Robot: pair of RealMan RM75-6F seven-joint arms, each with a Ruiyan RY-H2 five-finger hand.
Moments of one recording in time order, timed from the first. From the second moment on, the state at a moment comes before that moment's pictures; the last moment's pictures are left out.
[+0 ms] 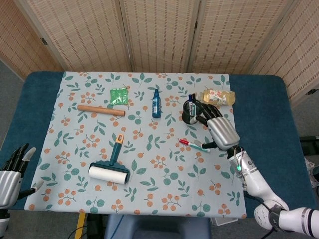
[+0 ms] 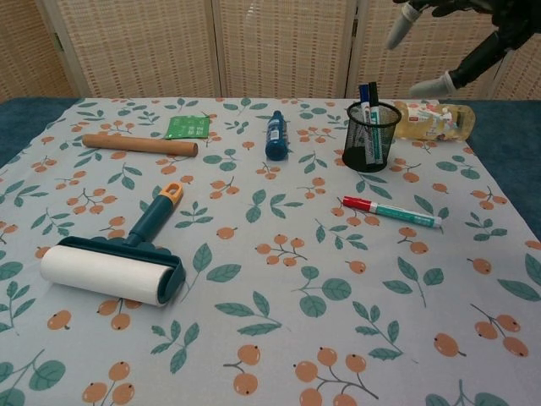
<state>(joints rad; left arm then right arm) -0.08 -1.12 -0.03 -1.58 1.62 1.59 0.02 0.62 -1.16 0.26 -1.90 -1.16 1.07 -0.20</state>
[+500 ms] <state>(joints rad) -0.08 -1.07 -0.01 -1.57 1.66 1.61 -0.17 0.55 -1.37 0.17 -1.94 -0.86 1.34 -0.63</state>
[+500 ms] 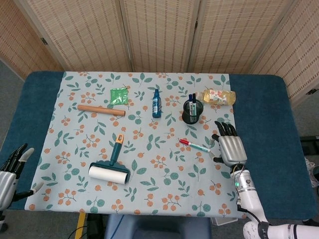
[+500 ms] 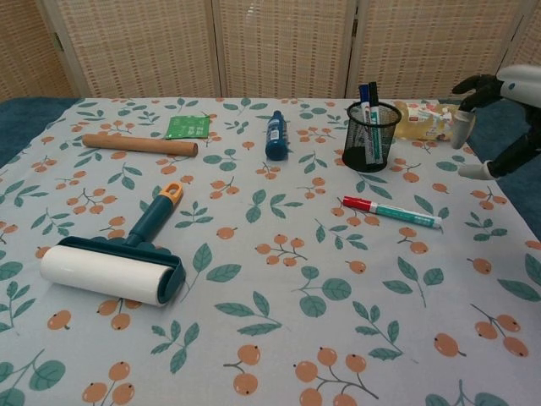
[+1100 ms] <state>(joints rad) -0.09 -1.03 0.01 -1.54 1.70 1.62 -0.31 0.64 -1.67 0.31 -1.69 -0.63 1.41 -0.79</state>
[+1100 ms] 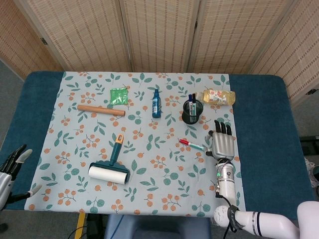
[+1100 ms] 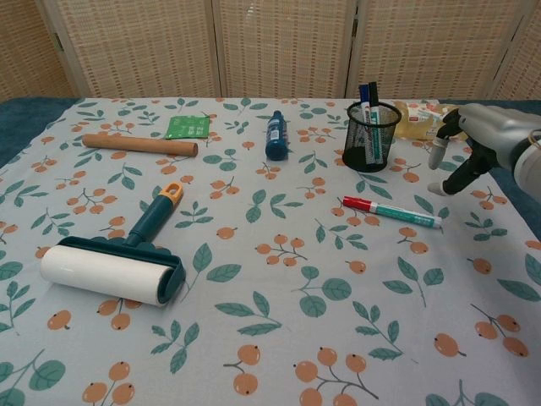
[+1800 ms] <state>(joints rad) -0.08 -1.01 0.02 -1.52 1.71 1.67 -0.39 0.77 -1.88 0.39 -1.36 -0.52 1.25 -0.78</state>
